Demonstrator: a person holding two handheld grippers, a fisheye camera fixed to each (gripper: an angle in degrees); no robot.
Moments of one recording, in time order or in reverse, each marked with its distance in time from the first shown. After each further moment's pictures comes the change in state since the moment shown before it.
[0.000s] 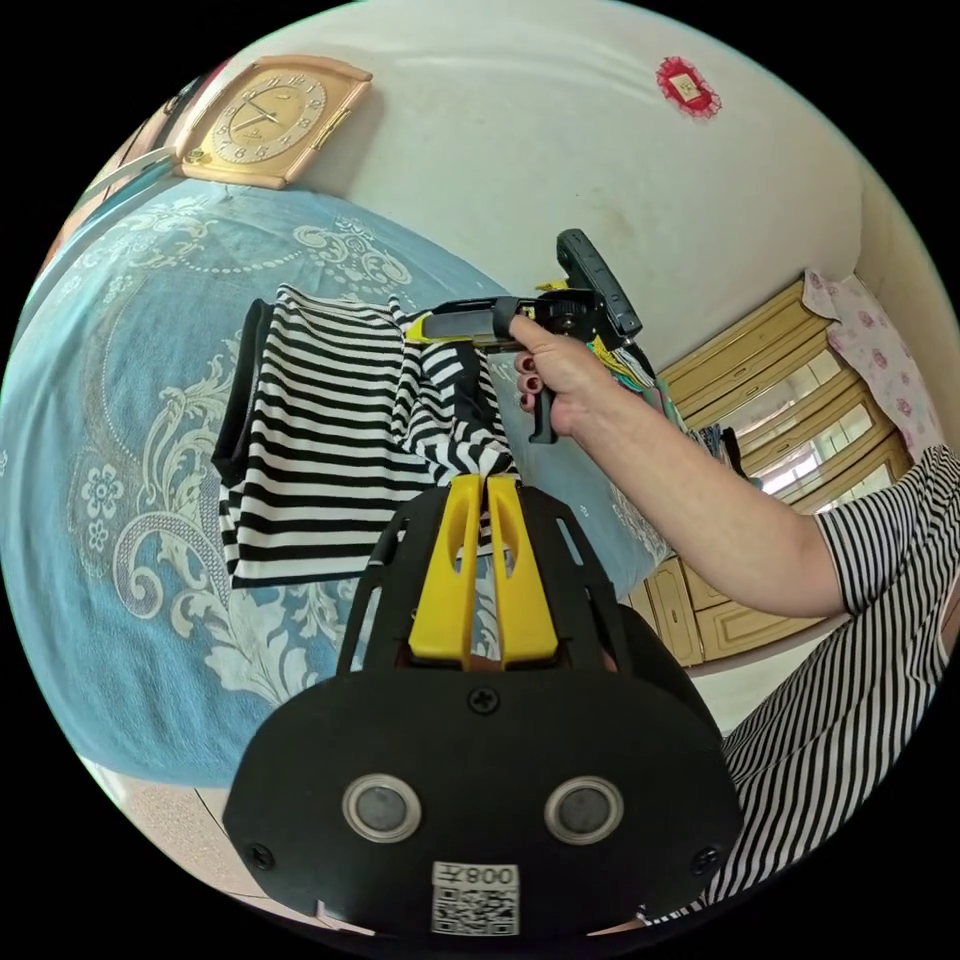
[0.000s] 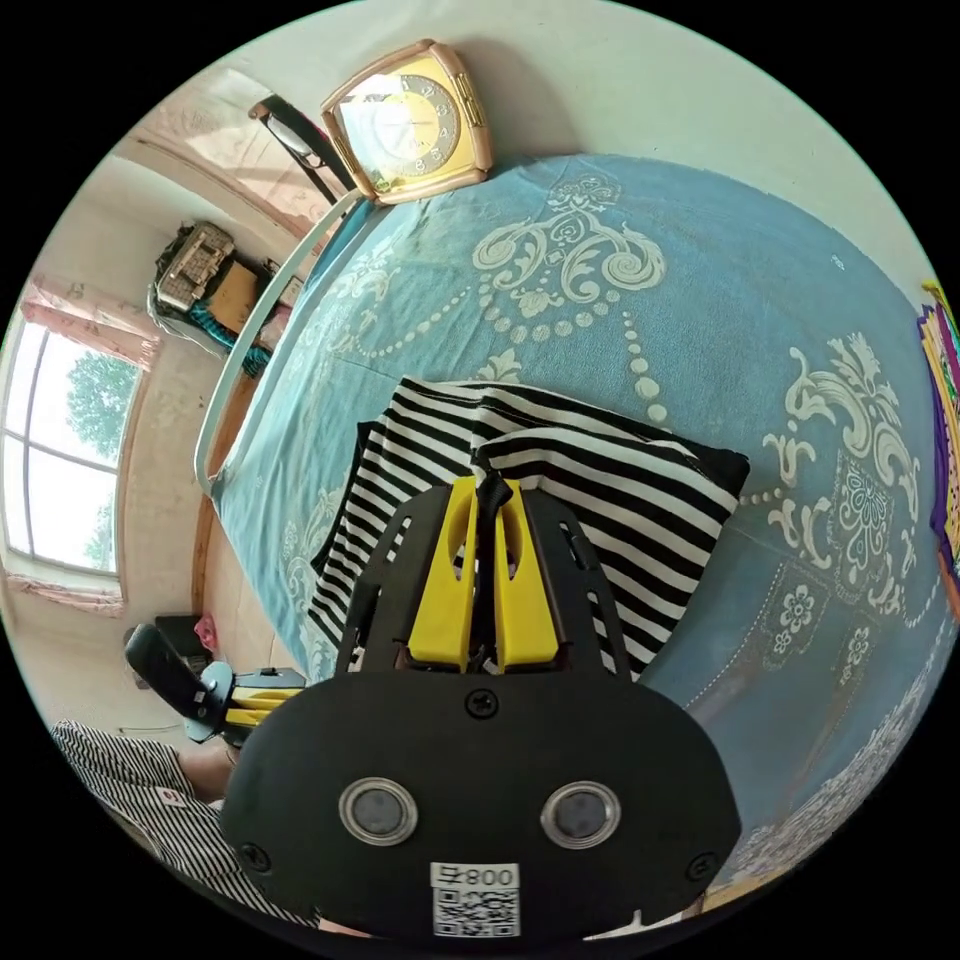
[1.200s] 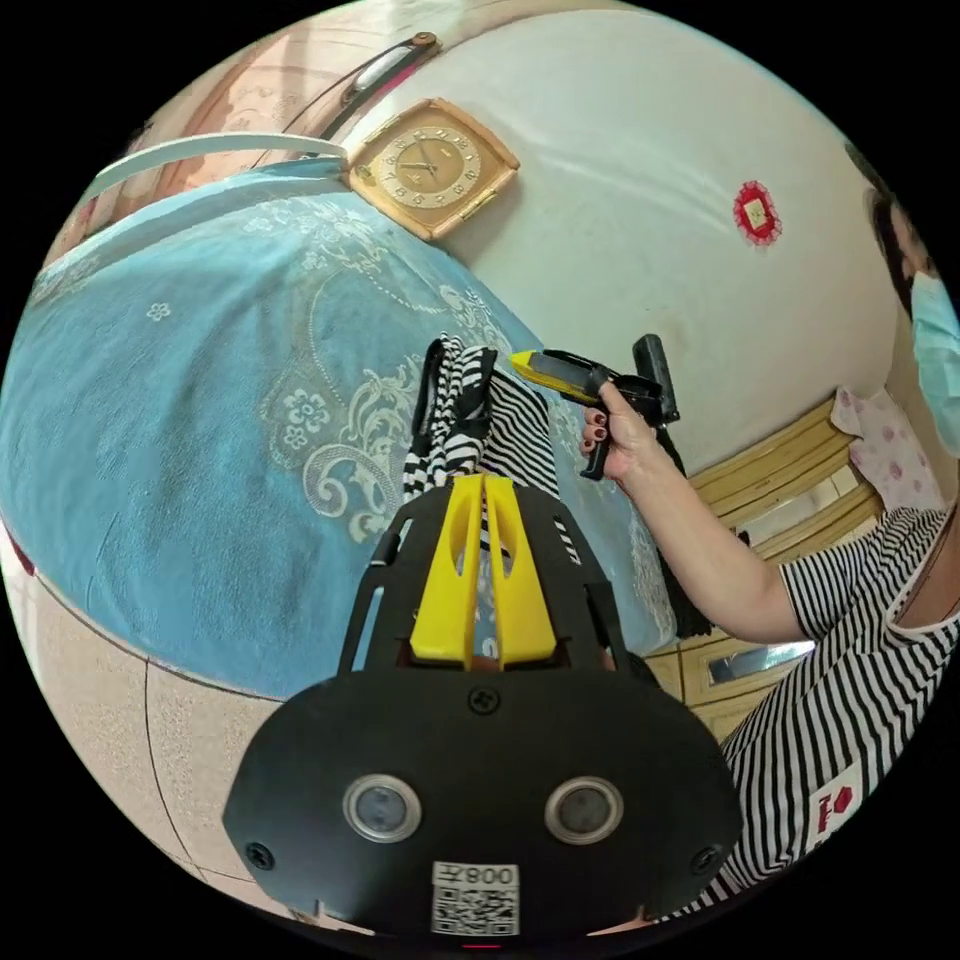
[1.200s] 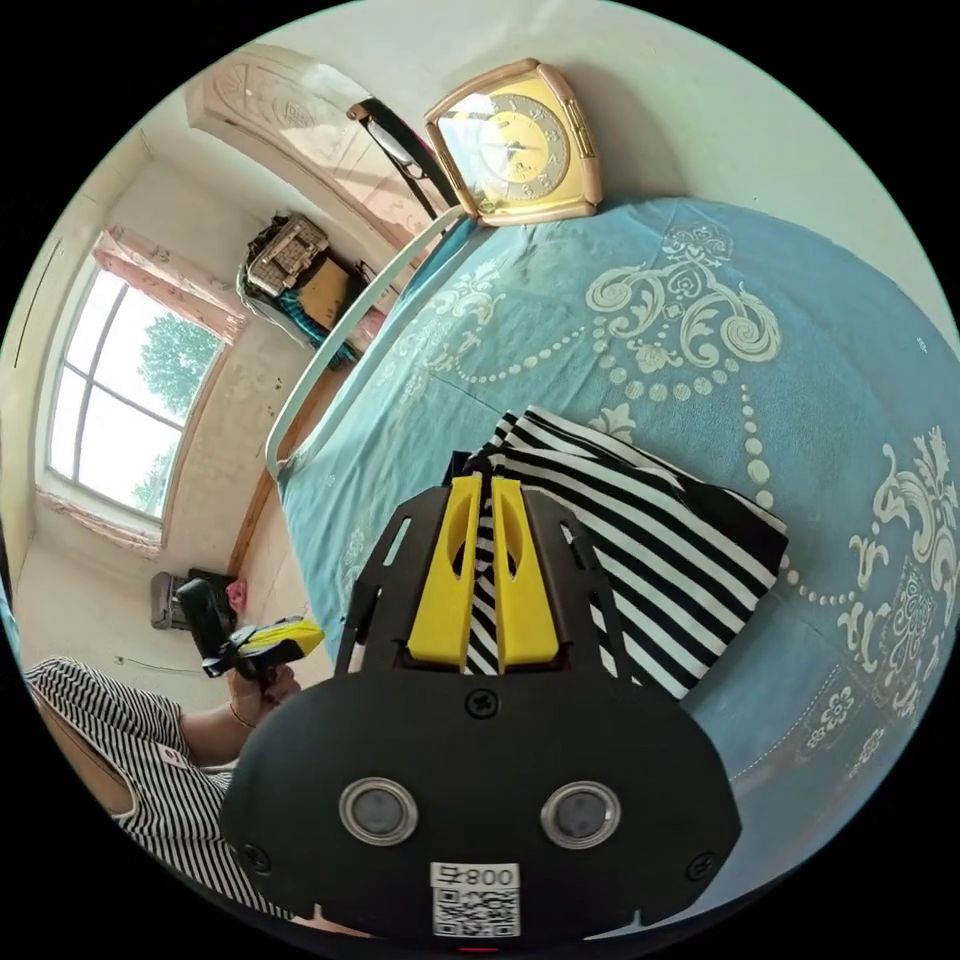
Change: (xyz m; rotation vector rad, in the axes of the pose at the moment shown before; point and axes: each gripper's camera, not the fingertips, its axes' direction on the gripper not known) left arm -0.103 0.076 -0.082 0.179 -0.062 -0.183; right arm -0.074 -0.031 -0.007 -0.001 -0.174 -0.180
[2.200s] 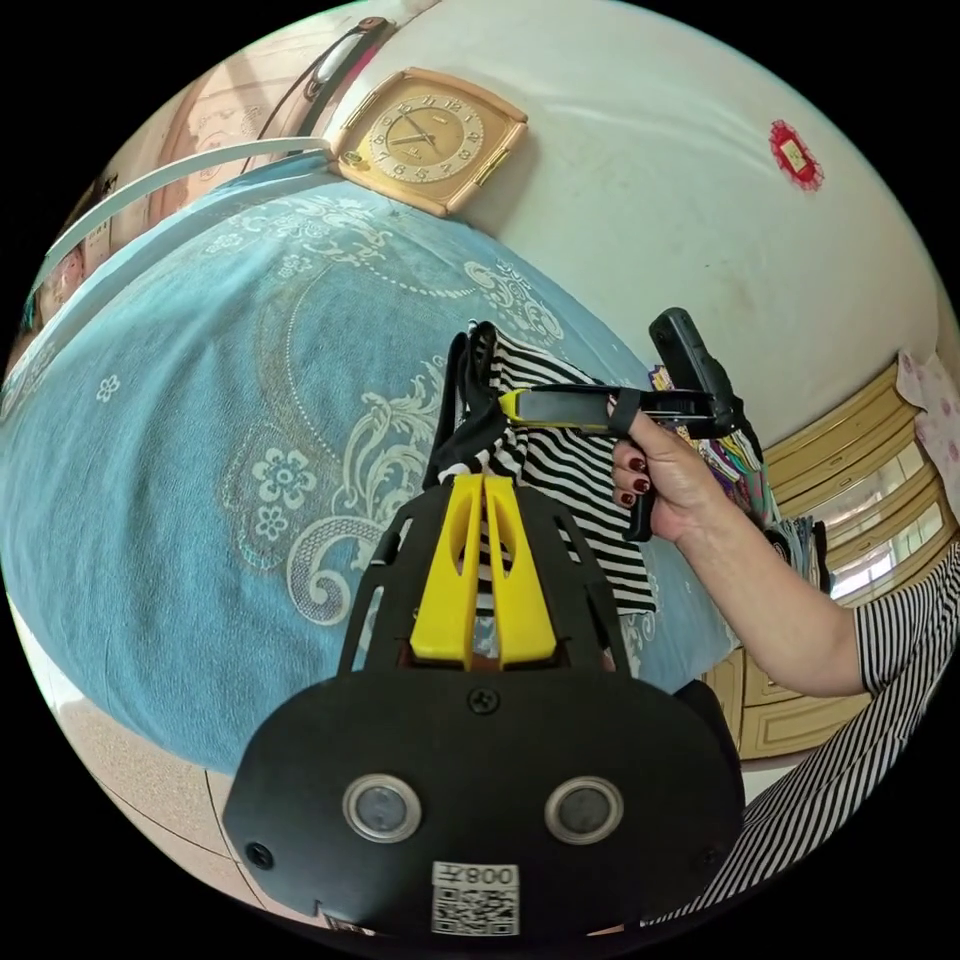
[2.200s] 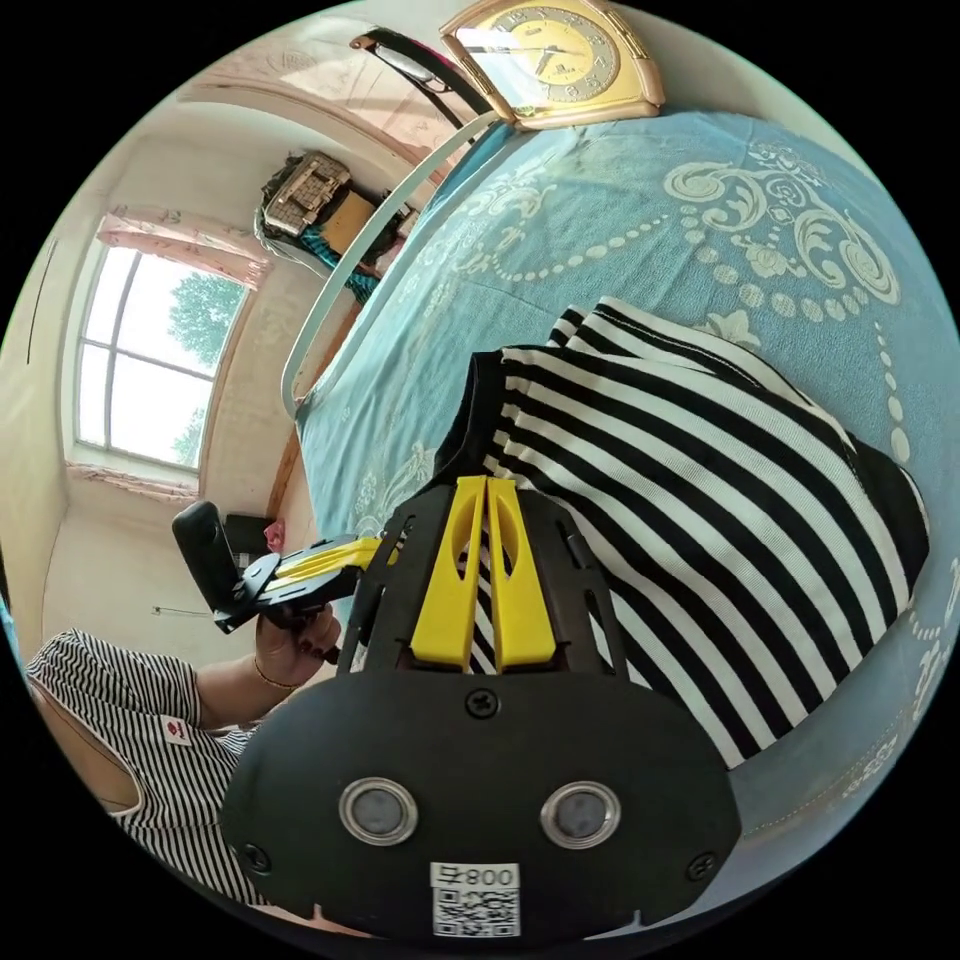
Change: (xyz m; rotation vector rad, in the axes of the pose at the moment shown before) left arm 0.025 -0.027 0.051 -0.029 -0.206 0.008; right arm -0.050 0.031 0.076 -0.151 -0.130 -0.045
